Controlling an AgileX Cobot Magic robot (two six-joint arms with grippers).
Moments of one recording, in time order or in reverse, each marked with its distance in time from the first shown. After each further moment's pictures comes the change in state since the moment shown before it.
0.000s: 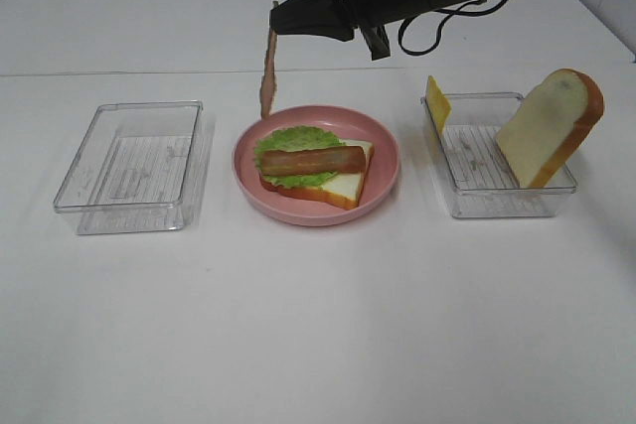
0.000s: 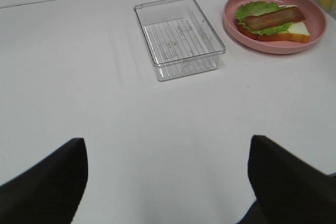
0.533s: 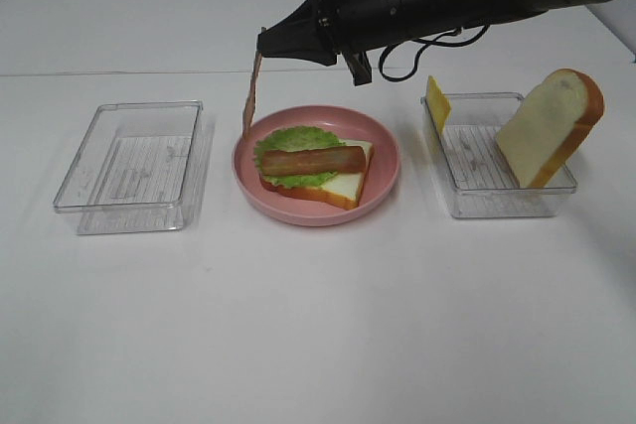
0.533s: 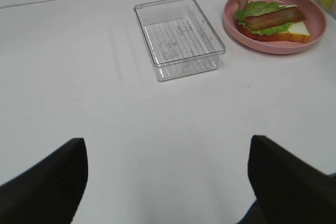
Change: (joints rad) left arm 0.000 0.000 0.000 0.000 0.000 0.000; right arm 0.022 0.070 0.000 0.080 -0.011 -0.030
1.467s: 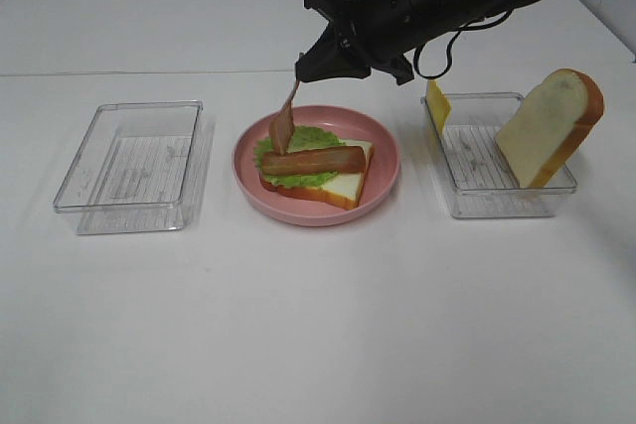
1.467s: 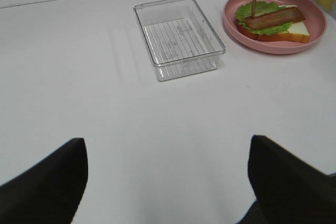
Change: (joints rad) left arm 0.000 0.000 0.000 0.000 0.000 -0.001; right arm 0.000 -0.065 0.000 -0.414 -0.159 0.213
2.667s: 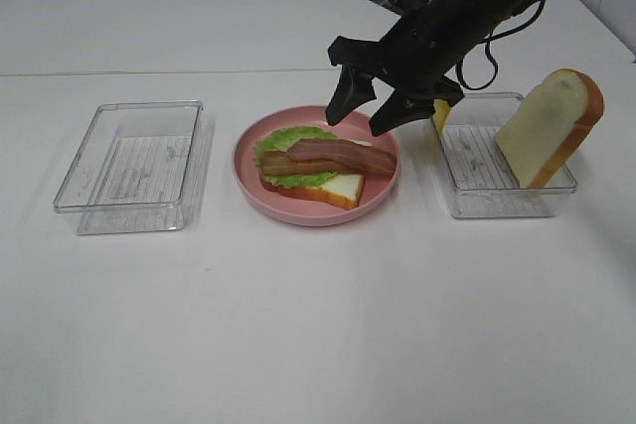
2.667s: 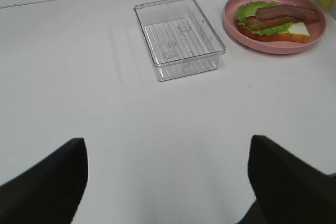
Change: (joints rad) left arm 0.000 0.000 0.000 0.000 0.000 0.000; right arm 0.000 -0.005 0.000 -0.411 0.064 0.267
